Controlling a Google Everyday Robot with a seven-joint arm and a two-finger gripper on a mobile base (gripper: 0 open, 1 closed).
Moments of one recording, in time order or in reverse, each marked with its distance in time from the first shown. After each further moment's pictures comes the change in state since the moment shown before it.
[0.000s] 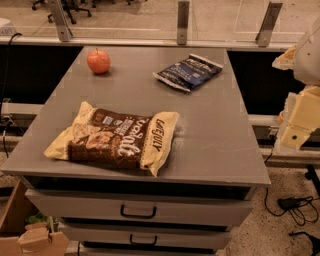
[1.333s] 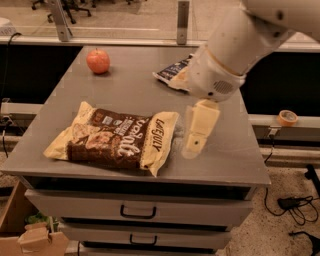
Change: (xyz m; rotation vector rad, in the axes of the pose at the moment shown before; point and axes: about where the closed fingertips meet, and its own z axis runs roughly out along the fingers) arm -0.157 0.034 0.083 -0.242 -0.307 -0.291
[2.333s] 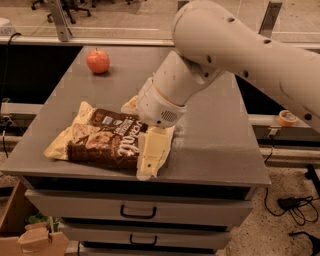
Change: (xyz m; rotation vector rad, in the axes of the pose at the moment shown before) arm -0.068 0.011 0.098 -0.125 -0.156 -0.137
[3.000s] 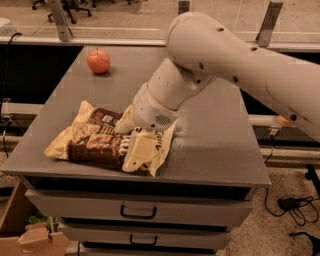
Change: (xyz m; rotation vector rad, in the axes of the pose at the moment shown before) arm -0.002 -0.006 0.021 -0.021 -0.028 0.008
